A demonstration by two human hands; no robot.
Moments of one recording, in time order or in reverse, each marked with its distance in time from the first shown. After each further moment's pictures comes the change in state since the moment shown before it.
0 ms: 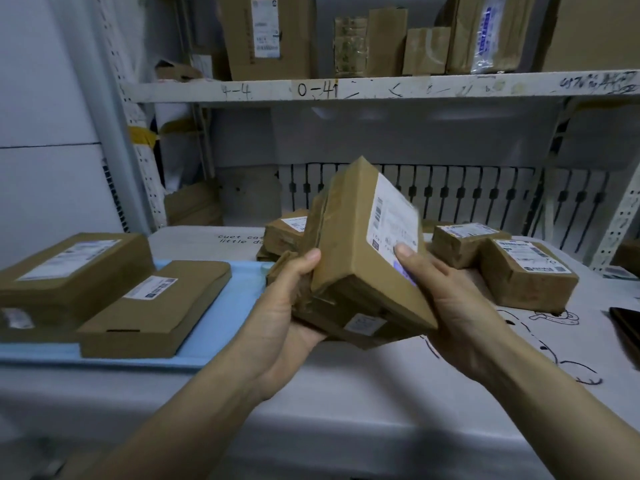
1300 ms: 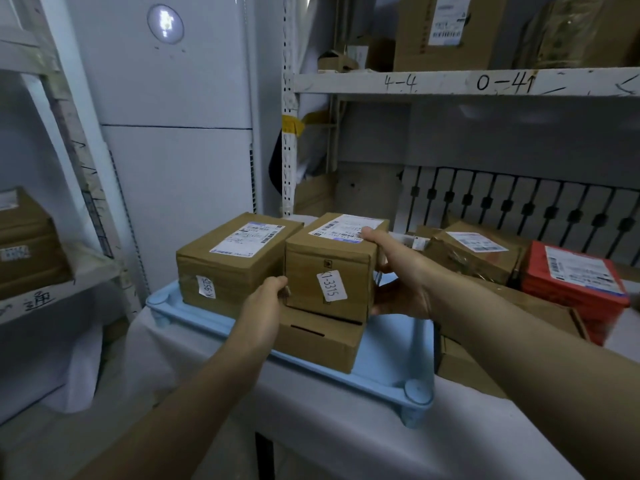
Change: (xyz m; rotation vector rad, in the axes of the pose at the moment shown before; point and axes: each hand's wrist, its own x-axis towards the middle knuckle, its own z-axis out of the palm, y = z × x) left_hand -0.044 0.099 -0.213 0.514 0.901 -0.049; right_hand 0.147 0.090 0.236 -0.411 -0.217 0.481
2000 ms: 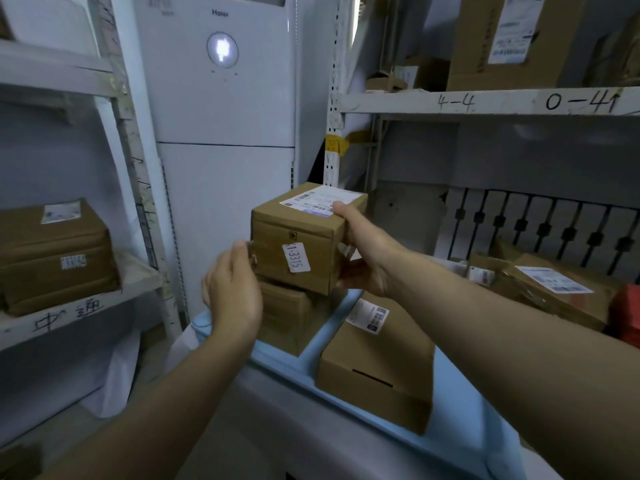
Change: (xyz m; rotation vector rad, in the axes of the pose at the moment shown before) left_hand 0.078 0.021 -0.072 -0.032 0.488 0.399; right_hand 0.034 -0.059 0.114 0.007 -0.128 -0.144
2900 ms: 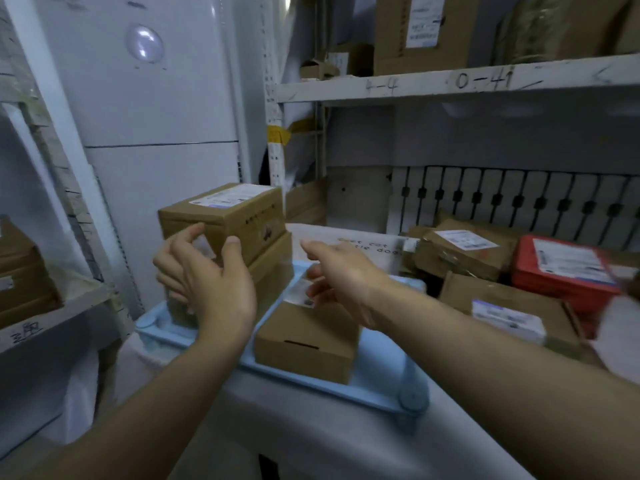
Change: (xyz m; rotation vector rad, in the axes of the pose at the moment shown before) left_hand -0.071 0.034 0.036 0.124 0.173 0.272; right_hand -0.059 0.047 -0.052 -0.155 0.069 -0.154
